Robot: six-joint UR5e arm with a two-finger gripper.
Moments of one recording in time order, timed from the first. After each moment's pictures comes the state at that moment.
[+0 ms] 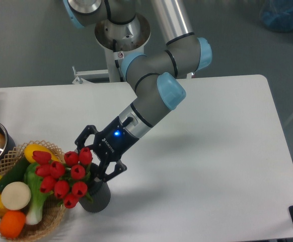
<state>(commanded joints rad) 2.42 -1.94 -1.72 -0.79 0.56 1.06</state>
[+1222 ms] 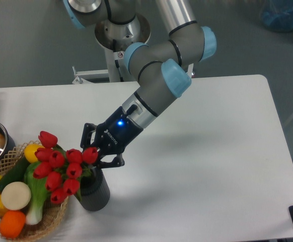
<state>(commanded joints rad) 2.46 -1.89 -1.69 -0.79 0.46 1.03</state>
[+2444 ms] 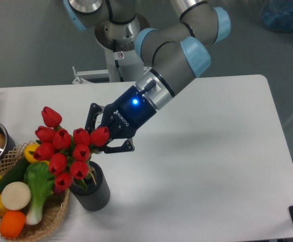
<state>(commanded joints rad) 2.50 -1.84 -1.64 -0.79 0.34 0.90</state>
